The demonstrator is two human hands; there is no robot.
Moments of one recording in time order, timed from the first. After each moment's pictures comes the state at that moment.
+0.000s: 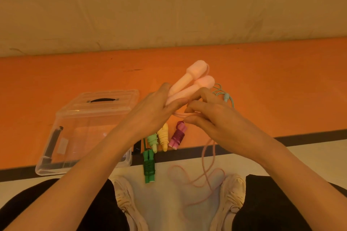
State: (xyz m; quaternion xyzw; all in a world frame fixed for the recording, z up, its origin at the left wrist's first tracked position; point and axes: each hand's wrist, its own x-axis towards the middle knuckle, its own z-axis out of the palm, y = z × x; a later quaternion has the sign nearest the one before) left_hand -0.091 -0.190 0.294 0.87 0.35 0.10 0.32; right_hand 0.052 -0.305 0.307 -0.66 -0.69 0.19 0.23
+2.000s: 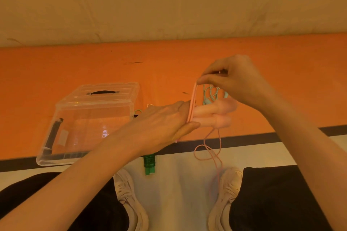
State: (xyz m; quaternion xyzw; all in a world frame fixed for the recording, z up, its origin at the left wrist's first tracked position) left_hand -0.108 -0.220 0.288 0.97 0.17 0.02 0.19; right_hand 0.097 -0.265 0.319 -0.70 -0.63 0.14 0.31
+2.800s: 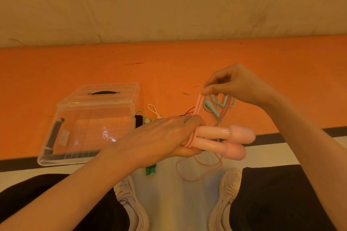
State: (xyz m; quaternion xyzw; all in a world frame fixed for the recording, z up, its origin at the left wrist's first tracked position) left_hand -0.117 -0.236 0.295 0.97 0.12 -0.01 0.21; right_hand 0.118 -0.260 0.300 -0.67 -0.57 0.34 0.33
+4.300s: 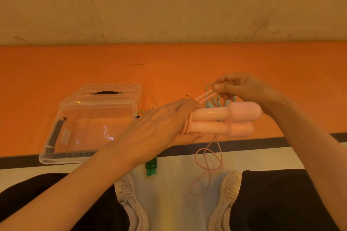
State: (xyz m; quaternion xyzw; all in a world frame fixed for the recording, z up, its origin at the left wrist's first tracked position) left_hand -0.131 -0.227 0.302 0.95 0.15 0.15 0.21; right_hand 0.130 -0.260 0.285 -0.66 -0.50 0.42 0.37
